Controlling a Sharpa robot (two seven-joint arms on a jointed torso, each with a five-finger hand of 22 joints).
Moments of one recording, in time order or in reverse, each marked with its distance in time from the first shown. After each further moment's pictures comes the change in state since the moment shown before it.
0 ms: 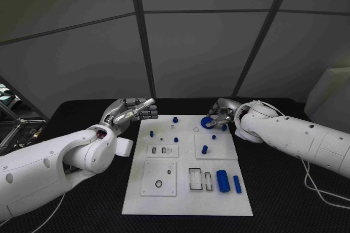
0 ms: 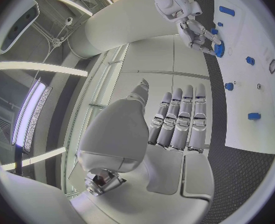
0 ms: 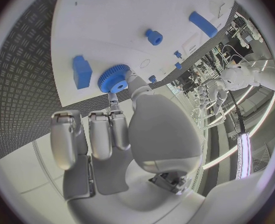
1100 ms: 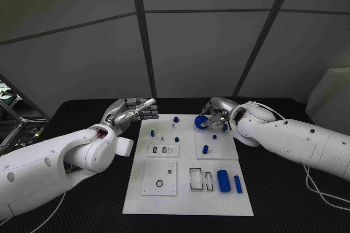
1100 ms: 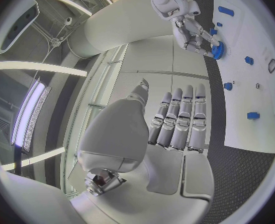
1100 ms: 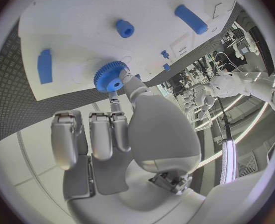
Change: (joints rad) left arm 0.000 -0.002 0.000 -0.001 0.000 0.004 -0.008; left_hand 0.000 0.000 -0.003 -0.003 0.000 0.000 0.000 -0.005 -0.001 0.000 0.000 0.000 0.000 0.000 0.000 -0.003 0.000 0.000 0.000 0.000 0.000 -0.001; right arm -0.003 -0.017 -0.001 0.118 -0.093 -0.073 0.028; right_hand 0.015 0.076 0.103 -0.110 -0.006 0.085 -0.011 0.005 0.001 0.000 -0.022 0.021 0.000 0.000 -0.015 0.000 0.000 0.000 0.000 -0.015 0.000 0.000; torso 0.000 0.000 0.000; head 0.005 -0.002
